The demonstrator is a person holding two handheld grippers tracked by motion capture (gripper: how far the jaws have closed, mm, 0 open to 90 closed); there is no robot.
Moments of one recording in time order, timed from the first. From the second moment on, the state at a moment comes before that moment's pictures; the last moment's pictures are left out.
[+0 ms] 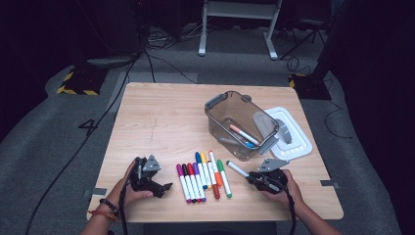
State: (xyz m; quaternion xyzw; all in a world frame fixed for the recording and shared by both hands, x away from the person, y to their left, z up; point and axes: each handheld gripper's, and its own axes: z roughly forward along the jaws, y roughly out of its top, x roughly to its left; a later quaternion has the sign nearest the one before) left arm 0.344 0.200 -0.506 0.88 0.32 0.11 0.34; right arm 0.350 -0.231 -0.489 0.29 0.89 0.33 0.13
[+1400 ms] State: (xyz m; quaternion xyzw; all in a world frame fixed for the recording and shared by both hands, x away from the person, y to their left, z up) left arm 0.344 0.200 -0.506 0.88 0.32 0.11 0.34; right arm 0.399 -0.224 -0.358 0.24 0.85 0.42 0.23
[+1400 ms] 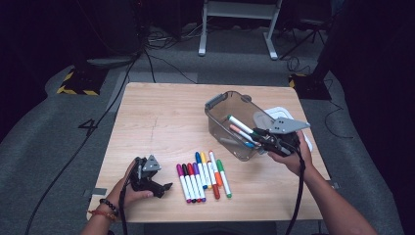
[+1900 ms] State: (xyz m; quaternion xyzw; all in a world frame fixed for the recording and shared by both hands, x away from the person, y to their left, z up) left arm 0.345 0.200 -0.506 0.88 0.32 0.11 0.34; right arm 0.473 -0.188 -0.372 0.29 0.89 0.33 0.16
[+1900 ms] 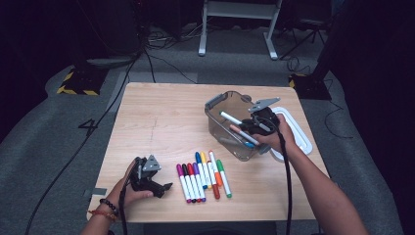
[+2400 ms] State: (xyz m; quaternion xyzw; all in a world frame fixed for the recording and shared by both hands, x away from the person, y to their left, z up) left arm 0.345 0.200 -0.506 0.88 0.32 0.11 0.34; right arm 0.493 -0.164 -0.390 0.29 0.92 0.24 0.12
